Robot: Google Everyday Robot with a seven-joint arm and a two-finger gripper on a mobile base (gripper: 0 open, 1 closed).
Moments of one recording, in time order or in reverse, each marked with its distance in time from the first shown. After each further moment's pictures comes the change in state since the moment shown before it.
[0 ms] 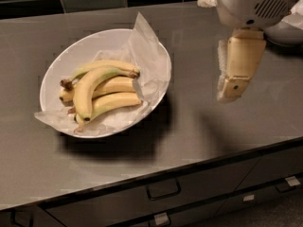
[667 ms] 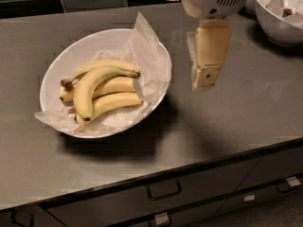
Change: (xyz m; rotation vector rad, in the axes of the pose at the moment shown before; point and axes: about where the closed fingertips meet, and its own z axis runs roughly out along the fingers) arm -0.044 -0.017 0.006 -0.011 -0.016 -0.128
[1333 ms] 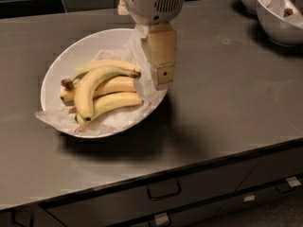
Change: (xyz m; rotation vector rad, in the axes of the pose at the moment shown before) arm -0.064 -0.026 0.049 -0.094 -0.040 -0.195
